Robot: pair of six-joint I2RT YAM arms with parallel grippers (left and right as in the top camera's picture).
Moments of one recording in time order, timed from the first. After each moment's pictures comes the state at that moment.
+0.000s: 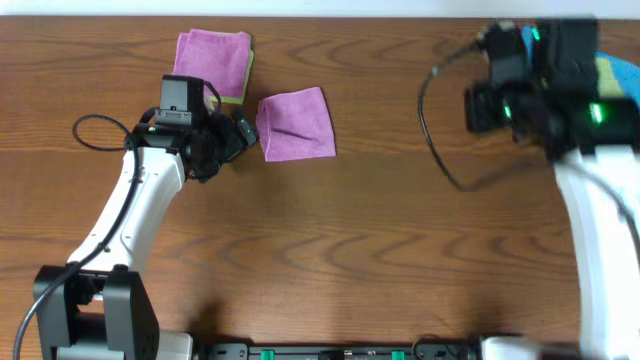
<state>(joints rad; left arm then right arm) -0.09 1.60 1.15 -0.69 0.31 -0.65 0.04 1.39 1.51 -1.00 -0.21 -0.15</state>
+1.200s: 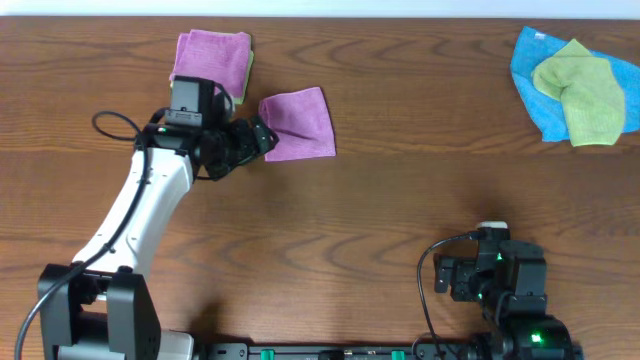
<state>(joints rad) -0.14 1.60 1.15 -0.65 0.42 -0.59 0.00 0.47 0.32 -0.79 -0.09 0.08</state>
